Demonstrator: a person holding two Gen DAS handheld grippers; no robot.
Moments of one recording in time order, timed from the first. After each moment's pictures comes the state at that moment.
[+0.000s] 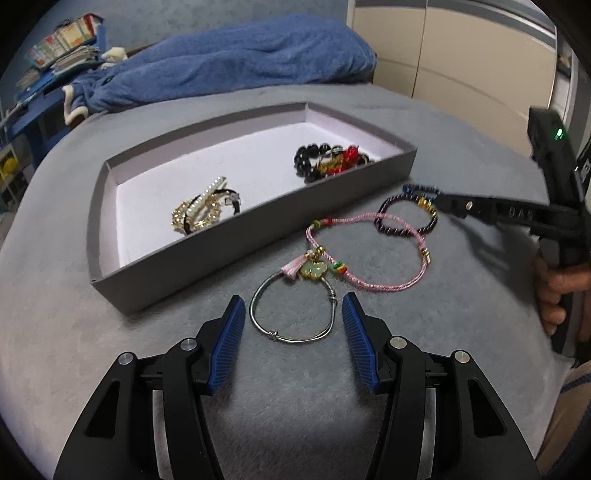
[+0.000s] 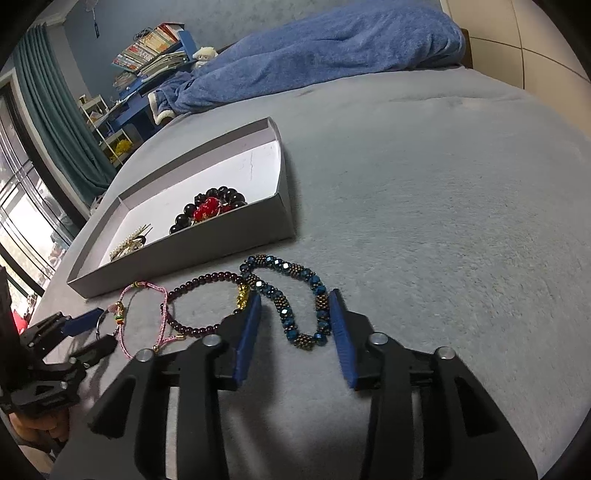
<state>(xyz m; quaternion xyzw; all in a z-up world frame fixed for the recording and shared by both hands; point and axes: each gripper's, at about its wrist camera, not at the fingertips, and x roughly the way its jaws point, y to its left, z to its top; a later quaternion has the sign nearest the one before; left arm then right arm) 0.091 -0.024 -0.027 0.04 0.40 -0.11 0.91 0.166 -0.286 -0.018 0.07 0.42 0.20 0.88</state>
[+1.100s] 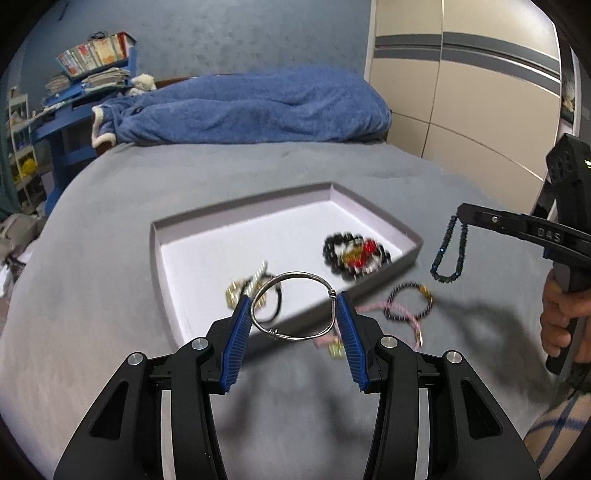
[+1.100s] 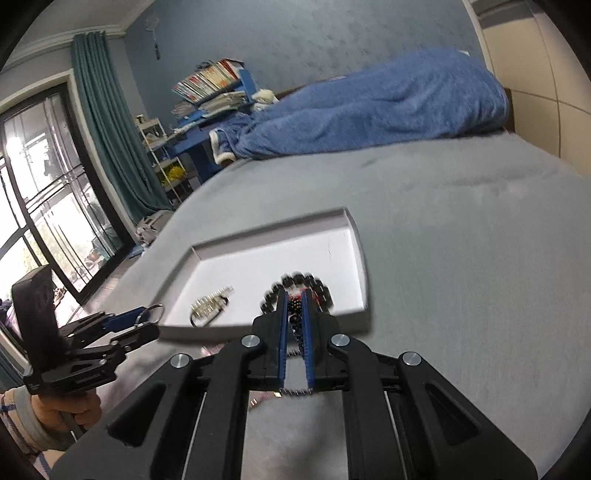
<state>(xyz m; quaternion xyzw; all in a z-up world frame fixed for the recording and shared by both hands) 0.091 0.013 0.039 -0.01 0.32 -0.09 0.94 0.151 -0.263 0.076 0.07 0.30 0.30 0.90</state>
